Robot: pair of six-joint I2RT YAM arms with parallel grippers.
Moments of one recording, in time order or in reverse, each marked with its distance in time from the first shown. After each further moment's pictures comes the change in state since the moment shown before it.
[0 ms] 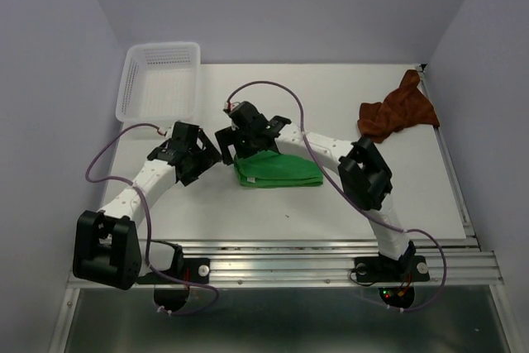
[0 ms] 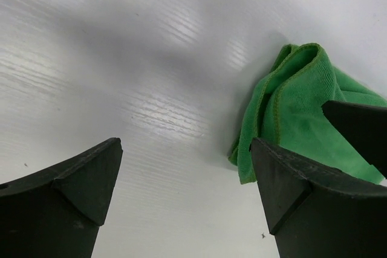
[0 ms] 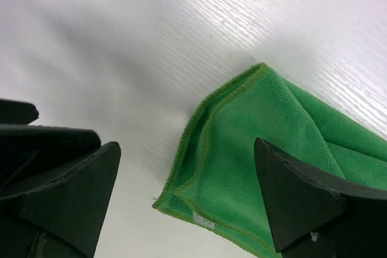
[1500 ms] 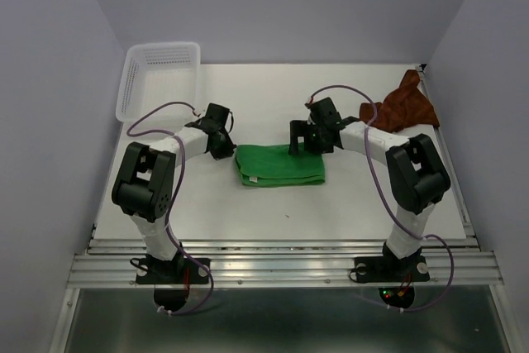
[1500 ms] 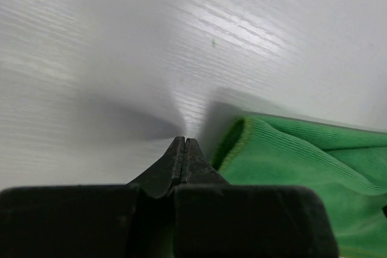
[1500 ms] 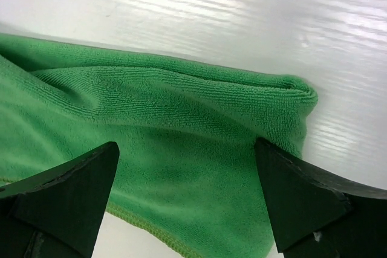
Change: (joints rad) left arm -0.092 0.499 0.275 0.181 0.042 0.087; right arm -0.391 -0.326 -0.602 0.155 -0.002 -0.003
